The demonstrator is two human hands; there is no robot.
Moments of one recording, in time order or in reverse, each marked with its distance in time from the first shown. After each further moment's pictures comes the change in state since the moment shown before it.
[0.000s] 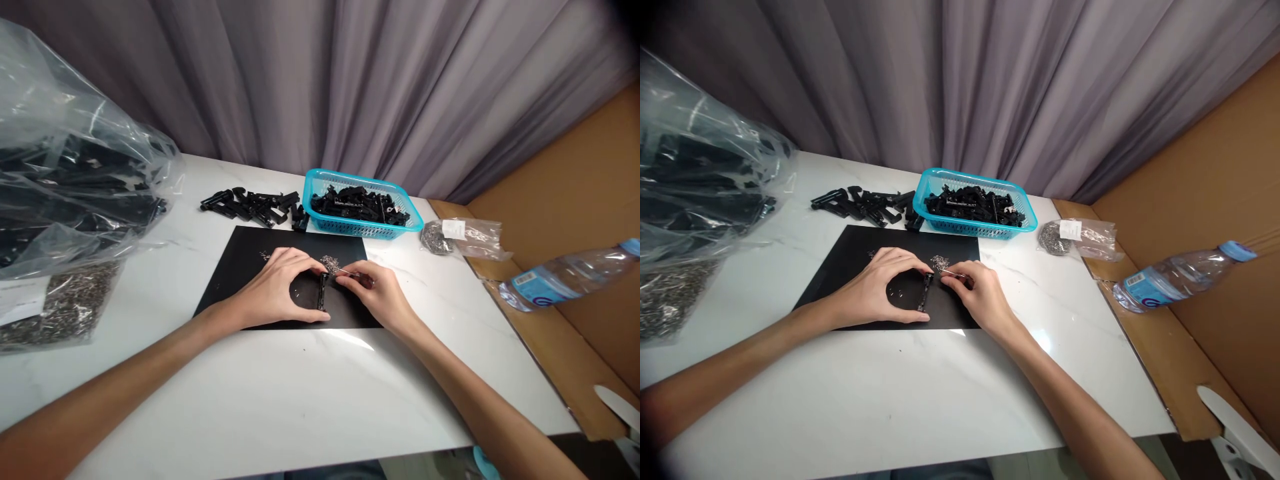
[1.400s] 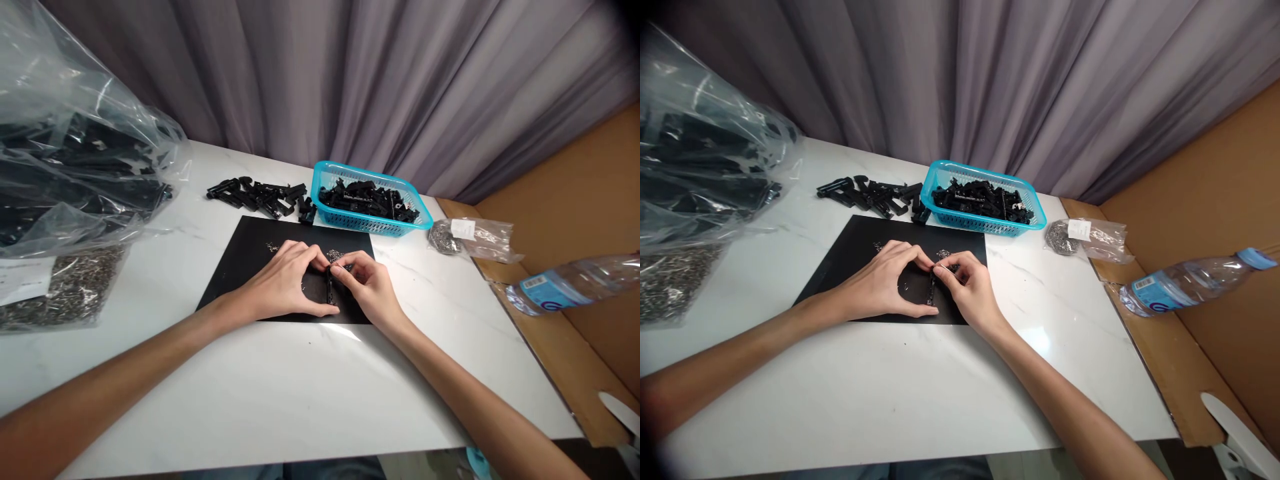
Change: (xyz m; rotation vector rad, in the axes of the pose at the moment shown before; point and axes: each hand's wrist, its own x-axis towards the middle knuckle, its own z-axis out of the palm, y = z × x) left_hand 0.002 0.007 0.004 0.004 0.015 -0.028; right_hand 0.003 -0.010 0.026 0.276 0.061 0.076
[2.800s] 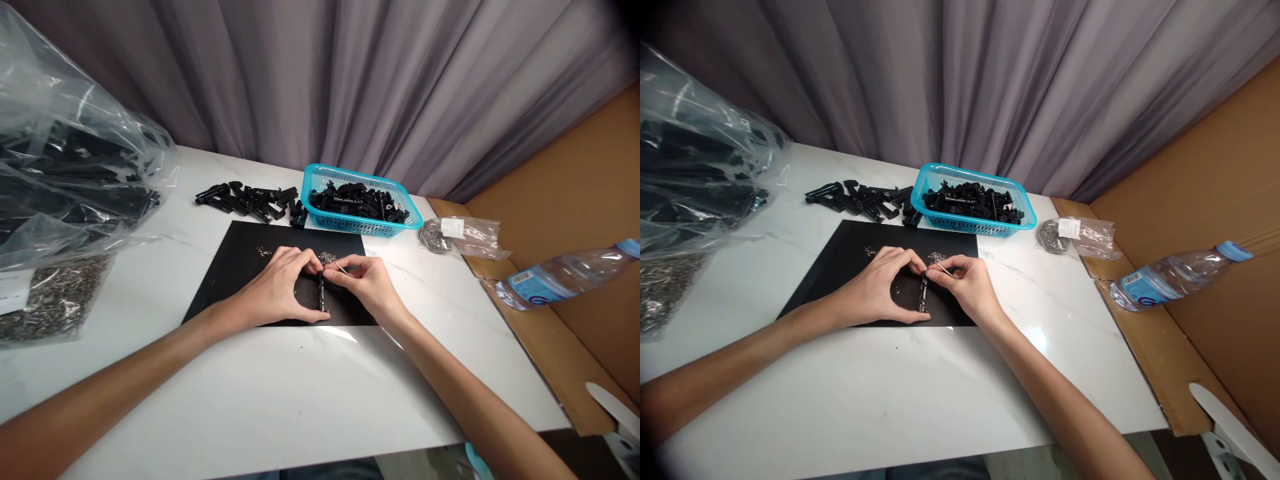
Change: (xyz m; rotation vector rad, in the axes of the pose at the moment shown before) left_hand 0.001 -0.005 0.005 -0.034 -0.006 -0.006; right_hand 0.011 -0.004 -0.011 0.074 -0.041 0.204
